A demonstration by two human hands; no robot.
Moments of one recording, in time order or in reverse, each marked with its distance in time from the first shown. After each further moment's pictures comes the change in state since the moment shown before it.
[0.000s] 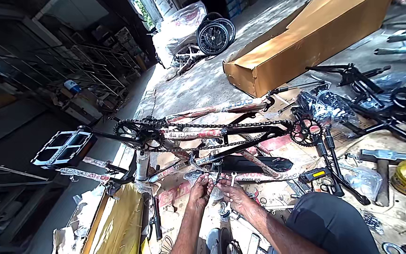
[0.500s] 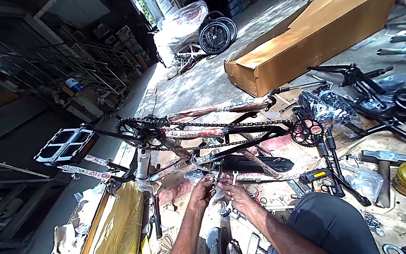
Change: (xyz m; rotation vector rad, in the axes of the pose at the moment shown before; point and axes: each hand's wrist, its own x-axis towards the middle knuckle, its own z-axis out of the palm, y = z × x) left_hand 0.001 -0.004 -0.009 0.176 -0.099 -0.075; right_hand 0.001 -0.002 -0.002 -0.025 -0.001 -0.026
